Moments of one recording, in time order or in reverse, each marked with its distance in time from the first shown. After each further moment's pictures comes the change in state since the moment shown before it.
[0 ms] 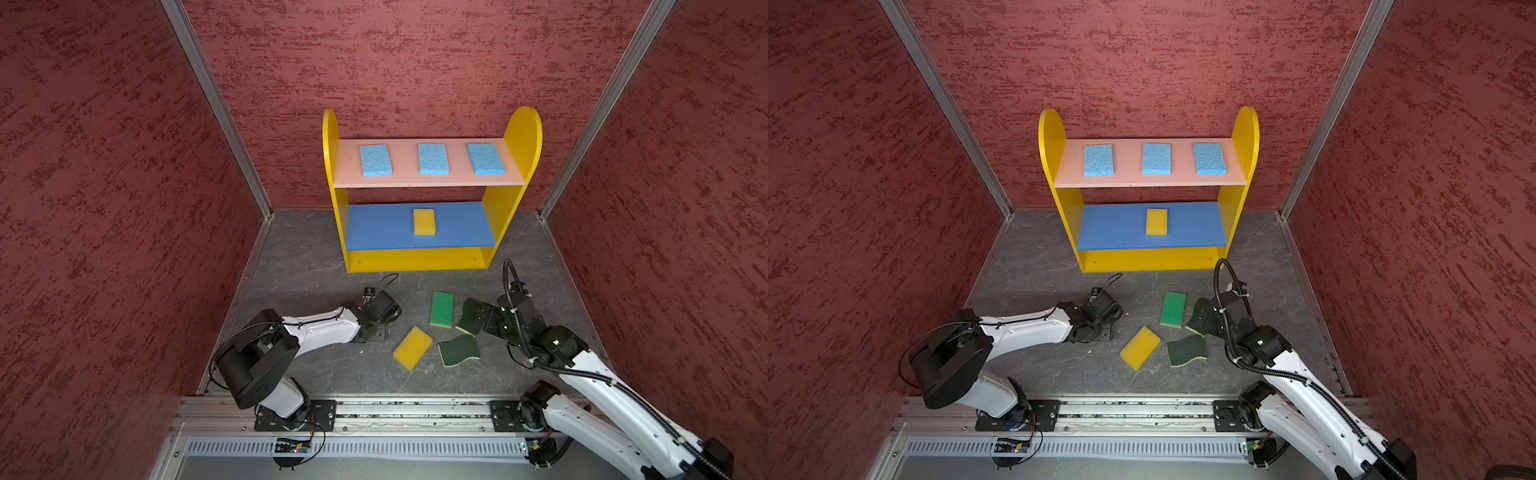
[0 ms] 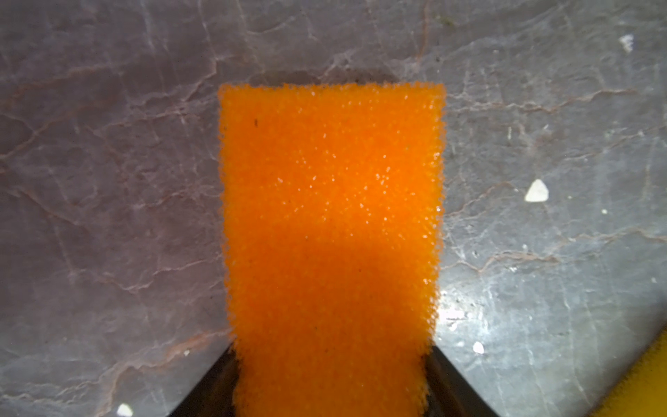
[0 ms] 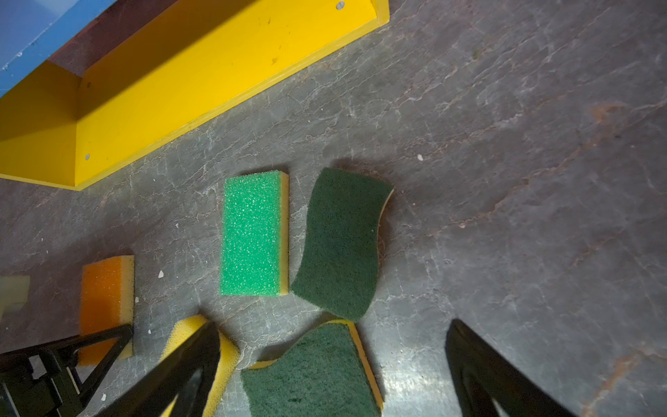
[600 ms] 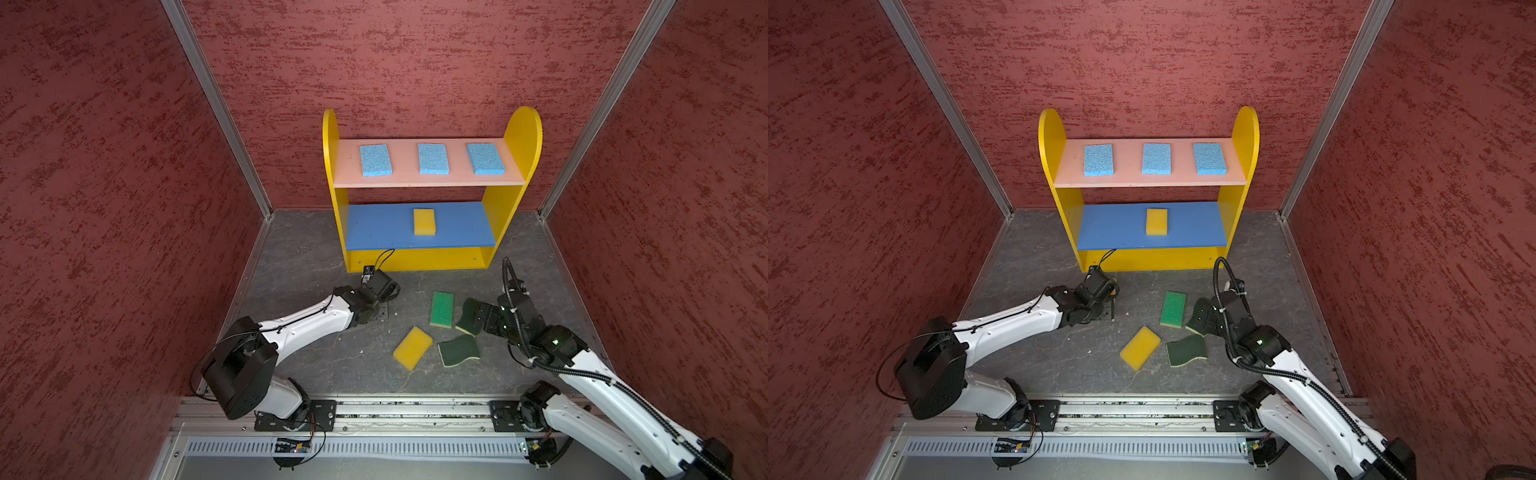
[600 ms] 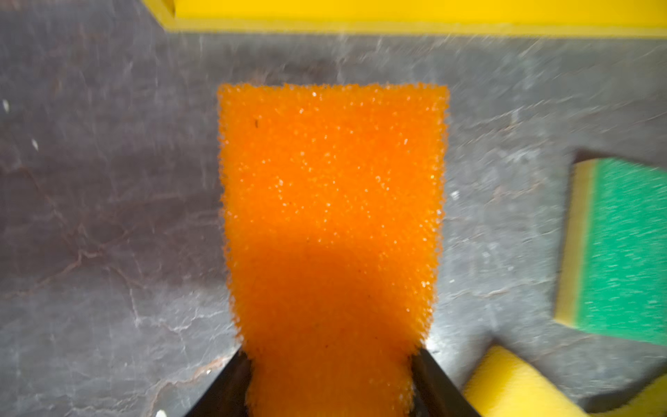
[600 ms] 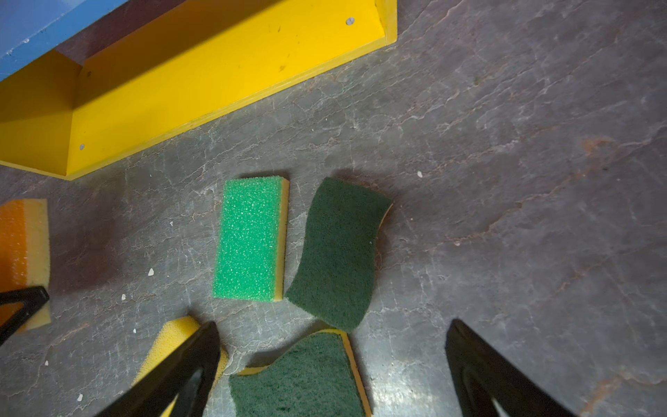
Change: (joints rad) left arm 0.060 -0.079 0.188 -0.071 -0.024 0.055; right arm 0.000 0.004 0.000 0.020 0.017 -0.076
